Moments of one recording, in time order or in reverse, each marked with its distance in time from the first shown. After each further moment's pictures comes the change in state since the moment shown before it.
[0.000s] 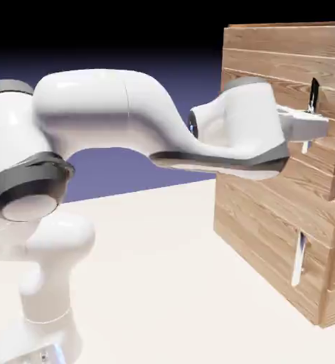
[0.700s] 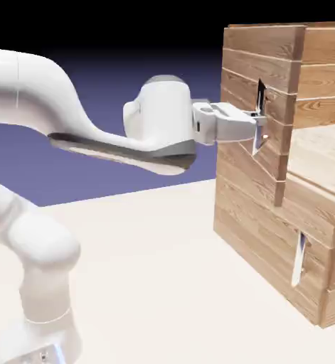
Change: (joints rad) arm -0.761 -0.062 0.666 -0.404 0.331 -0.135 0.000
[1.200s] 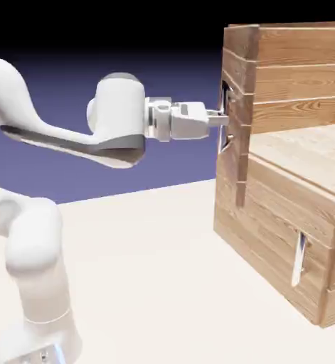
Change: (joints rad) arm -0.531 -0.199 0.474 -0.179 0.360 0.107 -0.043
